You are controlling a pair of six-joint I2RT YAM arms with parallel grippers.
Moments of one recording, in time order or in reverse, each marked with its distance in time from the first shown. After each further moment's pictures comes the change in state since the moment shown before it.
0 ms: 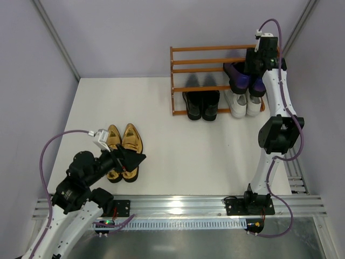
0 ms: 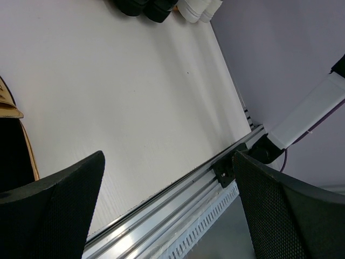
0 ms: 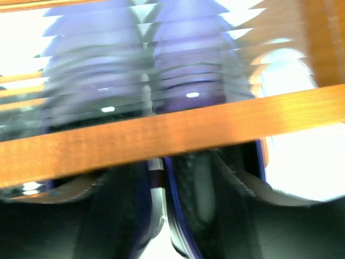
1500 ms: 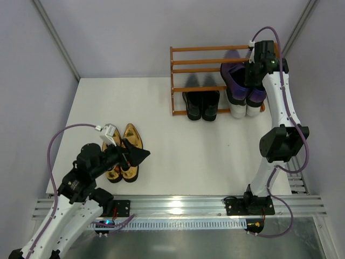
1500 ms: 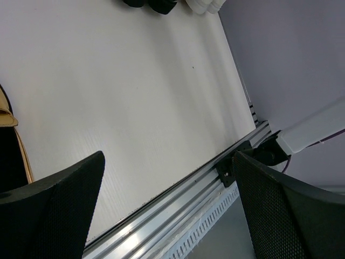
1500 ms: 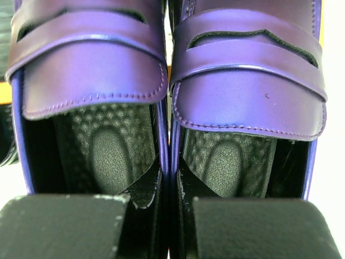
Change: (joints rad) left arm 0.000 0.138 0.000 0.068 0.019 0.006; right arm 0.065 -0.184 -0.084 -0.335 -0.048 0.055
